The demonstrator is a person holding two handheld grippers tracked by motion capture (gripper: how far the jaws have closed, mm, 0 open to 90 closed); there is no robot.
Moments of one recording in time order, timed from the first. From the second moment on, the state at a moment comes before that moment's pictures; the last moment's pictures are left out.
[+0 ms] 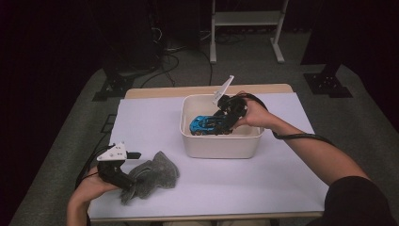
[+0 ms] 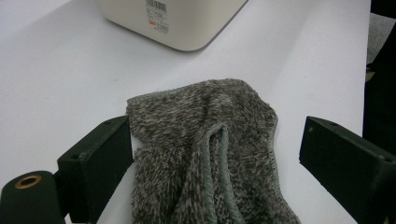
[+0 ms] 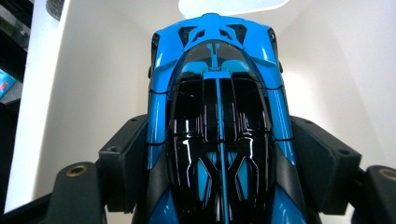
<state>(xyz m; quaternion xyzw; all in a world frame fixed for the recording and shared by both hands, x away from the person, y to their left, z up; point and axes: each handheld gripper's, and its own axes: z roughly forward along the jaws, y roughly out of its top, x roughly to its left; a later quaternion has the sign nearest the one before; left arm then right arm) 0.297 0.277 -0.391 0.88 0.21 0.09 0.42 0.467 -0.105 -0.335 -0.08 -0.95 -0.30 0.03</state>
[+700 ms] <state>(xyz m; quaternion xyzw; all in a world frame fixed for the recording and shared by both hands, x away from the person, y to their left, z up) 0.298 0.279 -0.391 0.88 0.21 0.09 0.42 0.471 -0.088 -0.349 -0.08 -0.96 -0.26 0.04</state>
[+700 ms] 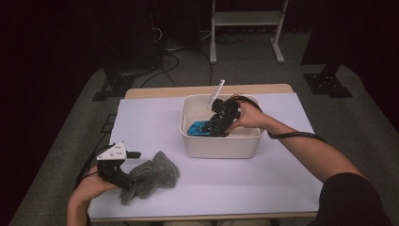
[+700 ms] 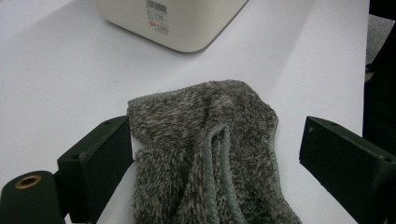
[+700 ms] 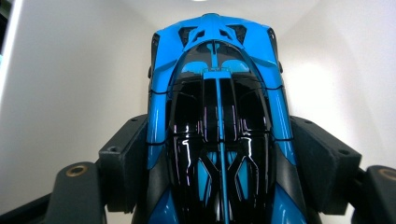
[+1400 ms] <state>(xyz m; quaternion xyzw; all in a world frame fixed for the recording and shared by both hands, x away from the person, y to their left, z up) 0.297 0.280 -0.390 0.87 0.21 0.09 0.43 0.474 -0.080 -0.359 -0.08 -0.97 -0.21 0.05</state>
